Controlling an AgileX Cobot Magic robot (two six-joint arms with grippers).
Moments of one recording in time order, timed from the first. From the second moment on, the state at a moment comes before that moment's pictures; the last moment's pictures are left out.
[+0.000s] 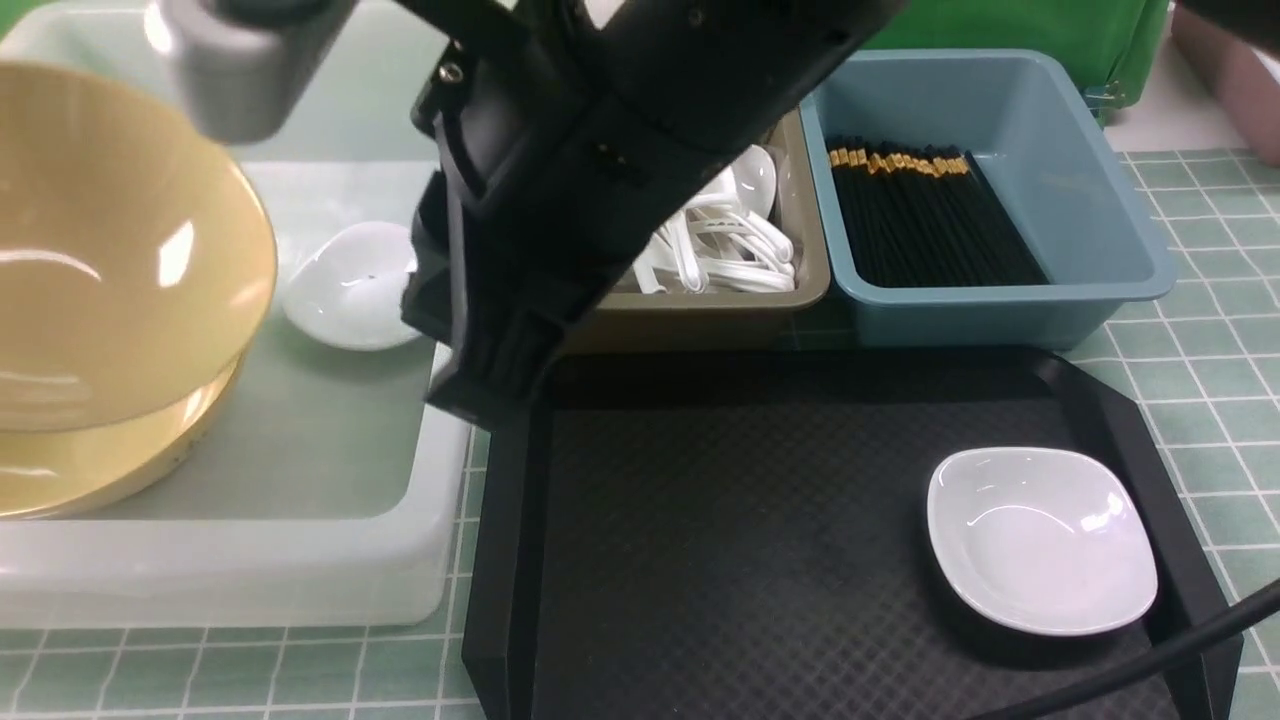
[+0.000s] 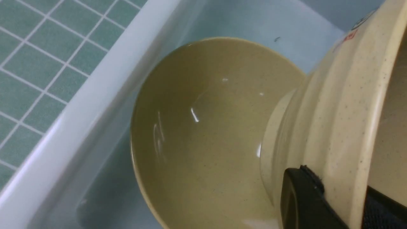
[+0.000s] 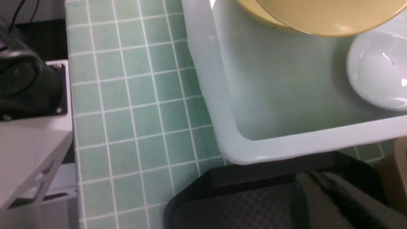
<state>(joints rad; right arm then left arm) 0.93 1.75 -1.99 0.17 1.23 -0.44 0.69 1.25 -1.06 -0.58 0.86 0.34</state>
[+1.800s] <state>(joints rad) 0.74 1.55 -1.80 -0.02 1.26 -0.27 -0.10 1.43 -1.48 -0.46 1.19 0.39</state>
